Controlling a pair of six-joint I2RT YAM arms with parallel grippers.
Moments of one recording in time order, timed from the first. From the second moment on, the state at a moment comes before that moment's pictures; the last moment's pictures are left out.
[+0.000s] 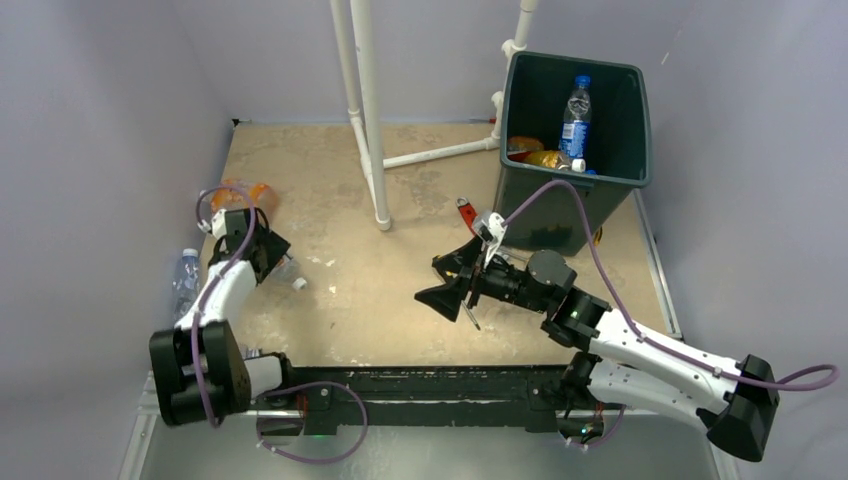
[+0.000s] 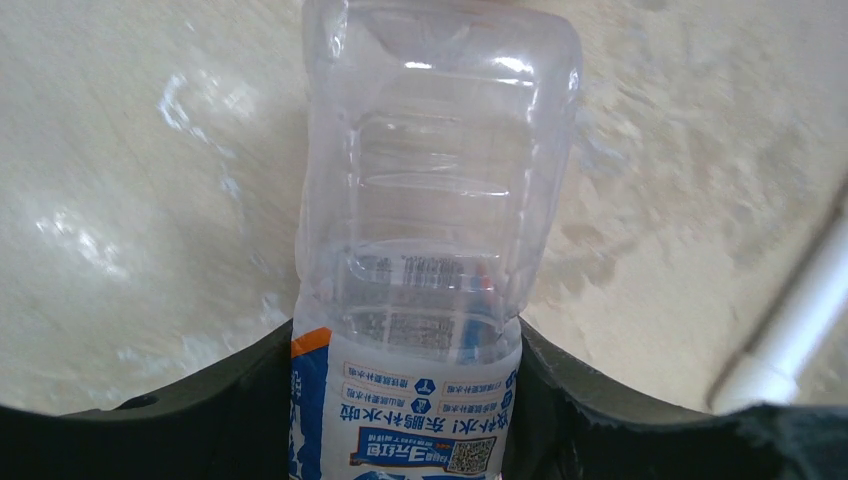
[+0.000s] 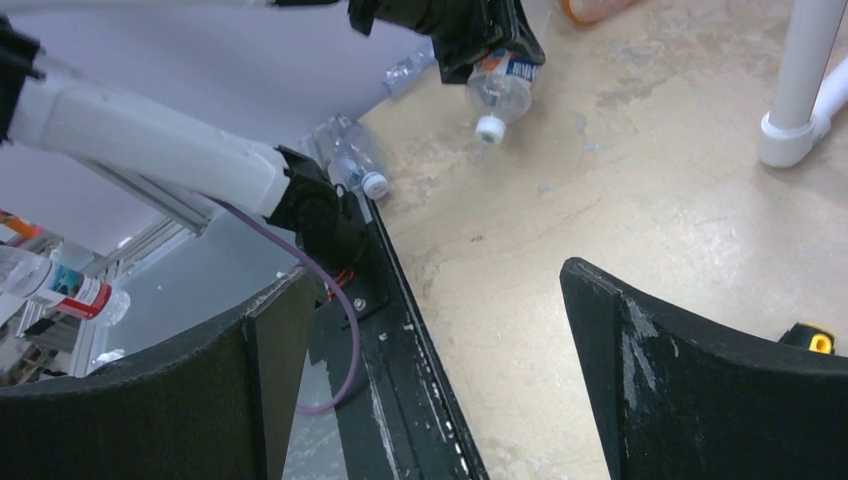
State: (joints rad) left arm 0.20 1.27 0.67 -0.31 -0.17 -0.75; right arm 0.94 0.85 0.59 0.26 -0.25 0.43
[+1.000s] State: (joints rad) left arm -0.31 0.59 0.53 -0.28 -0.14 -0.98; right arm 1.29 1.19 0.70 0.54 0.28 0.40
